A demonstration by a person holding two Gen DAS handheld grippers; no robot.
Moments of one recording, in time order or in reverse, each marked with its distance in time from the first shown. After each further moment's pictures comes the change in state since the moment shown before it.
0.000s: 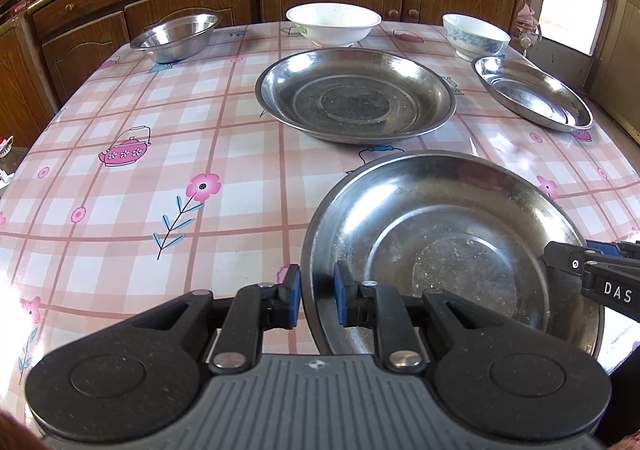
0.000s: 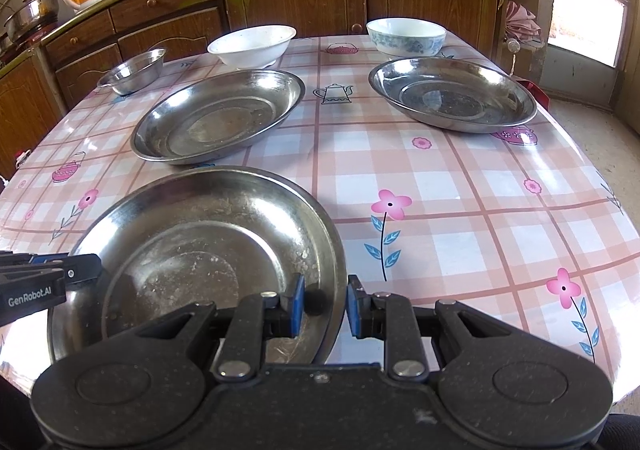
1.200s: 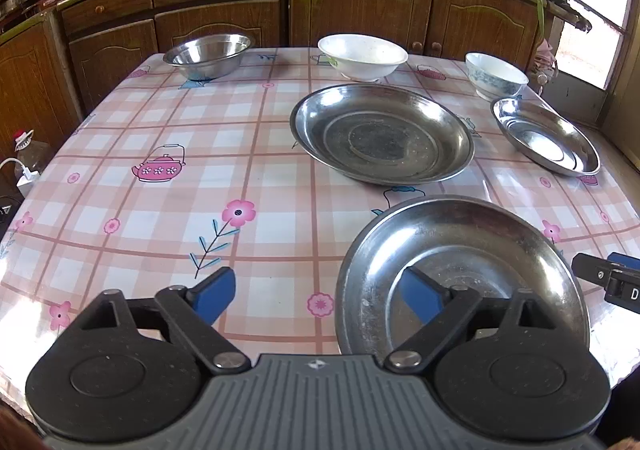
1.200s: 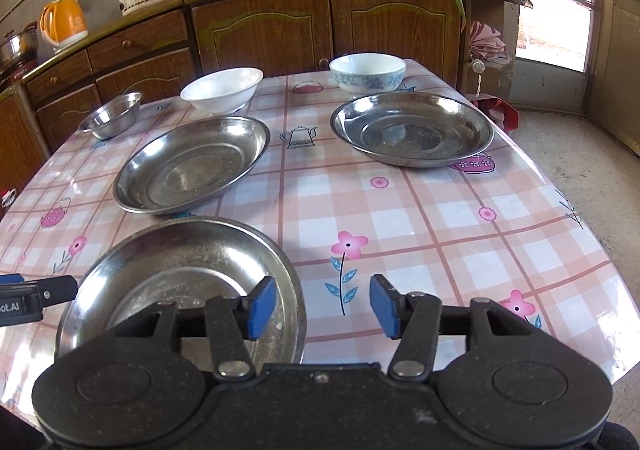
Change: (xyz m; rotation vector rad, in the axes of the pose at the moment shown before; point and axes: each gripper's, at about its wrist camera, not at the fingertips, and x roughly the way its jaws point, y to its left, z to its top) left arm -0.023 0.016 0.014 -0.074 -0.056 0.030; right arm -0.028 -0.015 0.012 0.070 -0.095 -0.060
